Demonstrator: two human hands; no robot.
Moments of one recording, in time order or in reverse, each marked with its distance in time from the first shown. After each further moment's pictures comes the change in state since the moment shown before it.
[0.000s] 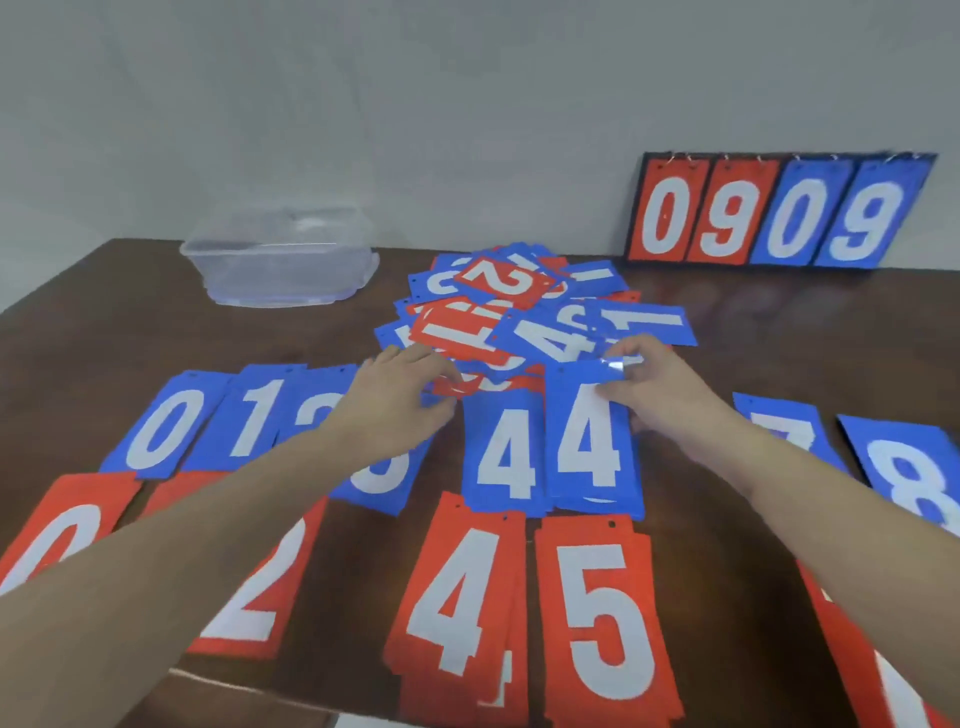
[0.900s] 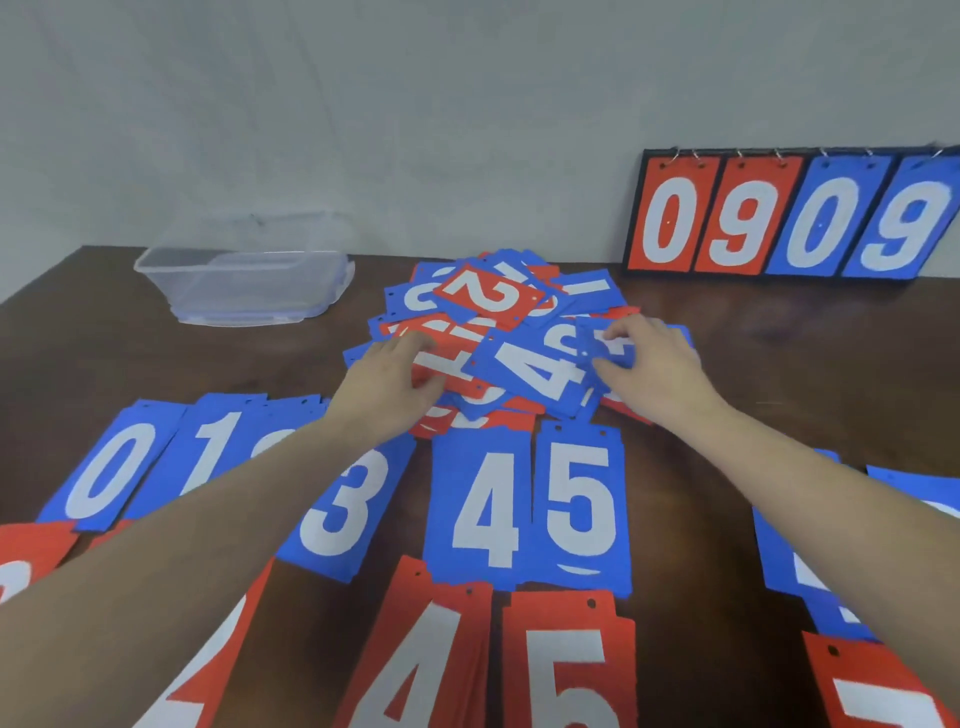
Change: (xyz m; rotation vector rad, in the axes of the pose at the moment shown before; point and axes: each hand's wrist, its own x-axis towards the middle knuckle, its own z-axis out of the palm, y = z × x) left_hand 0.085 -0.005 0.024 -0.058 -0.015 -0.260; right_hand 0.100 0.016 -0.032 -0.628 0.218 -0.260
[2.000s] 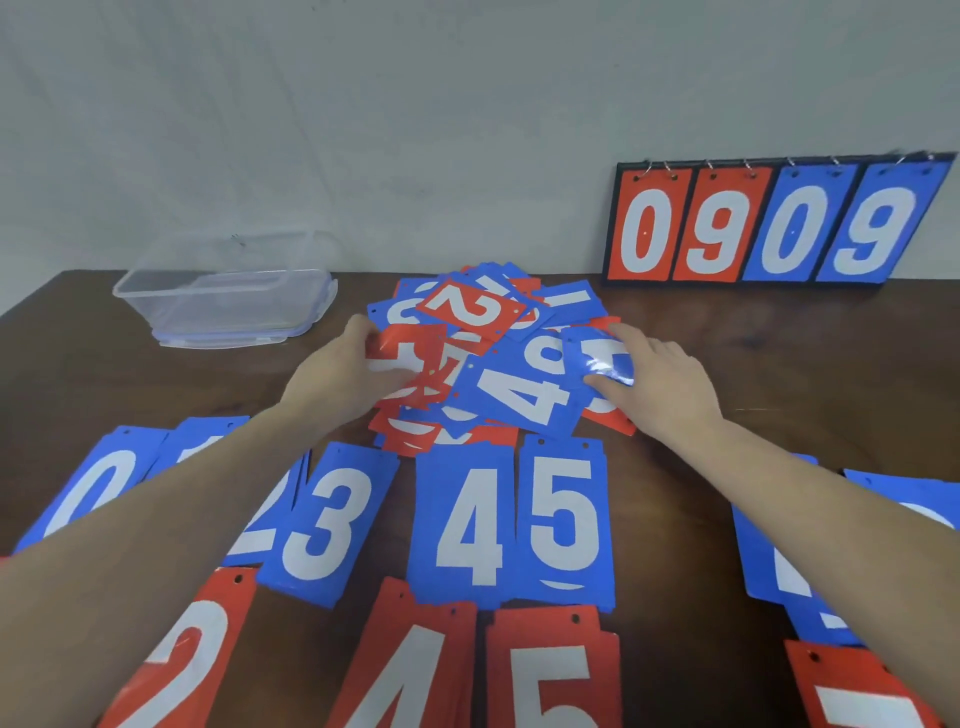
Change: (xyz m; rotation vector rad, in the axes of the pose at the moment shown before) left_hand 0.020 -0.004 -0.031 -0.039 0.010 -0.187; right_hand 0.006 0.029 -0.001 -0.215 0.002 0.022
